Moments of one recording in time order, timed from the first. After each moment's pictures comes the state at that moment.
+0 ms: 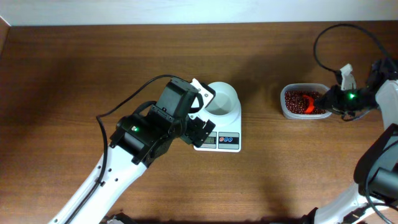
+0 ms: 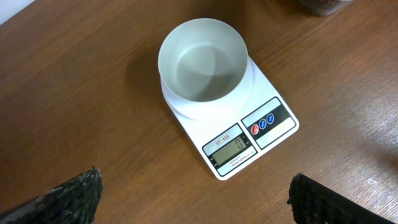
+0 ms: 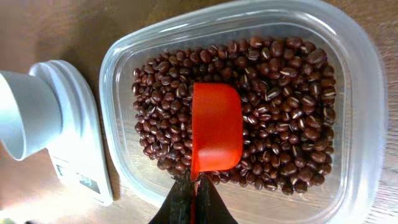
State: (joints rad) left arm -0.61 1.31 1.31 -0.92 -0.06 0.10; right arm -0.44 1.94 1.46 -1.04 -0.62 -0.24
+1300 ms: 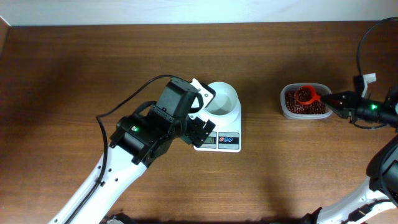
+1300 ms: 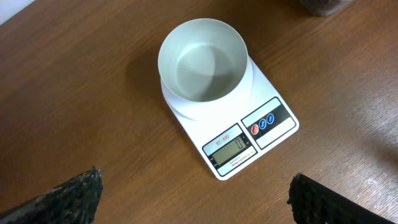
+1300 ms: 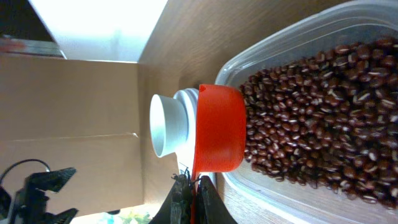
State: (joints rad) left arm -0.61 1.31 1.31 -0.92 -0.06 0.10; right arm -0.62 2.02 1.44 -1.18 -1.17 -0.37
